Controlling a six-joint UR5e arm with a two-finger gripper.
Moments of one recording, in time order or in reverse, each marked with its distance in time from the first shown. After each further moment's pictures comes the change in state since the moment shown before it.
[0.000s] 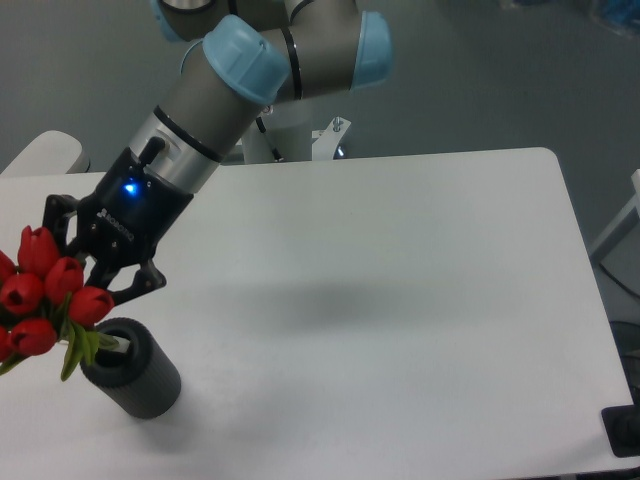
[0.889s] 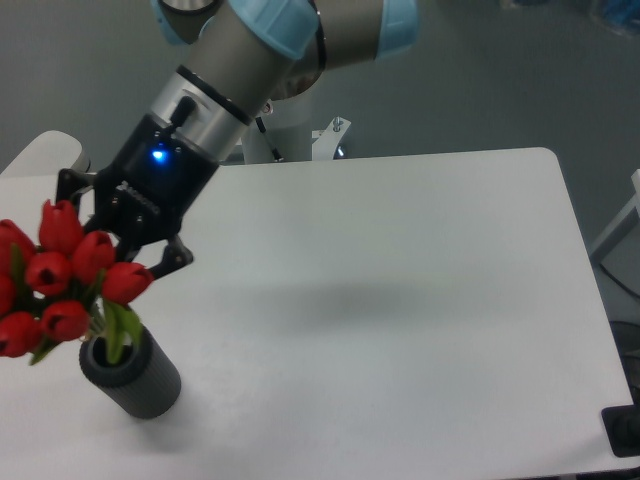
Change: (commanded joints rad) arm 0.109 -0.006 0.038 0.000 -0.017 -0.036
